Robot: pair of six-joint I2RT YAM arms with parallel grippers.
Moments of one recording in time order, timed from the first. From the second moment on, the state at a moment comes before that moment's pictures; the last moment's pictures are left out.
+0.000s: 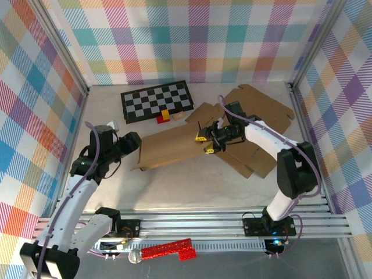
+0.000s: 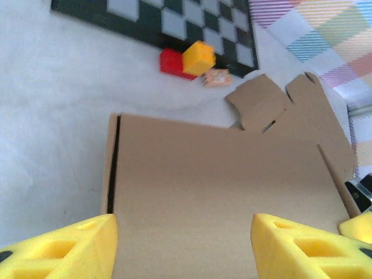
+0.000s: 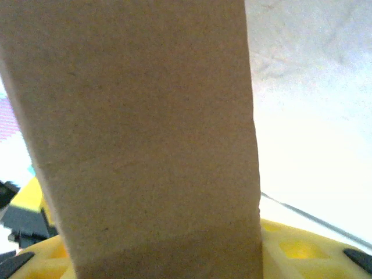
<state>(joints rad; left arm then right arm) -0.23 0.88 0.88 -0.63 0.10 -0.67 0.40 1.65 1.18 -0.61 -0.93 1.06</state>
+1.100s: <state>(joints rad) -0.92 1.32 1.31 -1.10 0.01 0.49 0.32 1.41 0.88 -0.79 -1.11 1.56</state>
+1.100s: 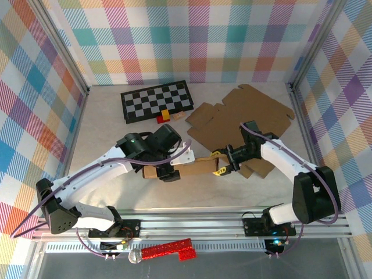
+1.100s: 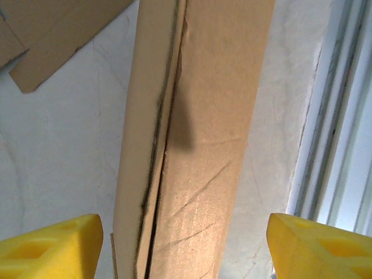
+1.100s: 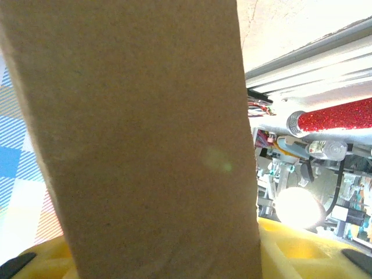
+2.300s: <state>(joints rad) -0.91 1.47 1.23 -0.91 -0.03 0.52 0.13 1.53 1.11 -1.00 -0.92 1.31</state>
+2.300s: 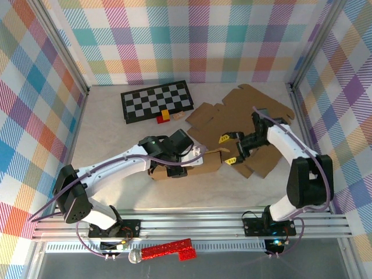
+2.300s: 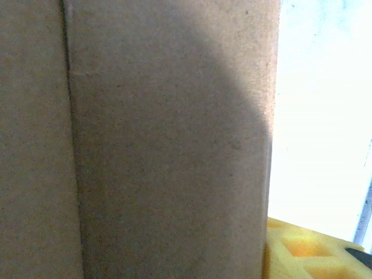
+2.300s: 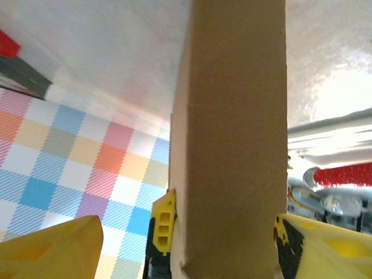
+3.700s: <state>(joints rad) -0.85 1.51 1.29 -1.03 0.02 0.38 0.70 1.28 1.11 -0.93 -0.11 1.41</state>
